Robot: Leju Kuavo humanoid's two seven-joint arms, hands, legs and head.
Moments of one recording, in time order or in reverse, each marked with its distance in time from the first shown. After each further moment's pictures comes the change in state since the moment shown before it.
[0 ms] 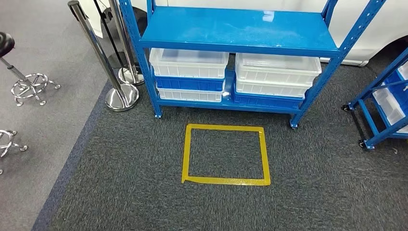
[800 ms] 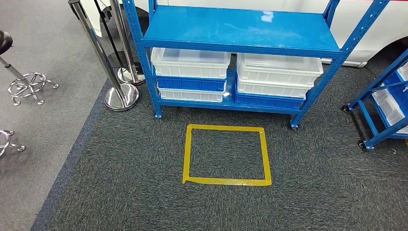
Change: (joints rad) left arm 0.000 0.007 0.011 0.002 -0.006 -0.023 0.029; right arm -0.001 0.002 -0.025 0.000 0.002 -0.007 0.053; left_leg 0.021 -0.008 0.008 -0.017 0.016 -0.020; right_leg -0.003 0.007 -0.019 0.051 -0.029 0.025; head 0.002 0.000
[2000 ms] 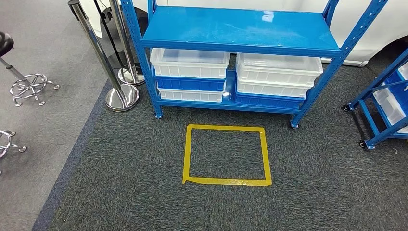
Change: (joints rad) left arm 0.000 0.004 -0.002 0.000 0.001 0.012 -0.008; right arm 0.000 0.005 0.000 0.000 -0.003 0.026 -0.033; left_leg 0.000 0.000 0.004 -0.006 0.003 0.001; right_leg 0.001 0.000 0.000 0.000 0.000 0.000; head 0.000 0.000
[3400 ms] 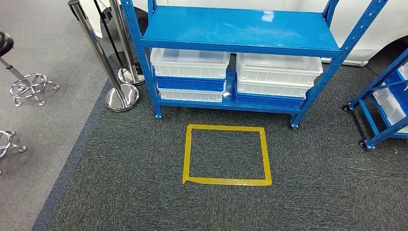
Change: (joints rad) left arm -0.001 0.000 -0.001 0.000 -0.009 0.004 0.010; right arm 0.000 0.000 0.000 0.000 0.002 -0.019 0.035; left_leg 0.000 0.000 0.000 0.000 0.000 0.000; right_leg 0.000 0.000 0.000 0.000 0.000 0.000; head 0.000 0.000
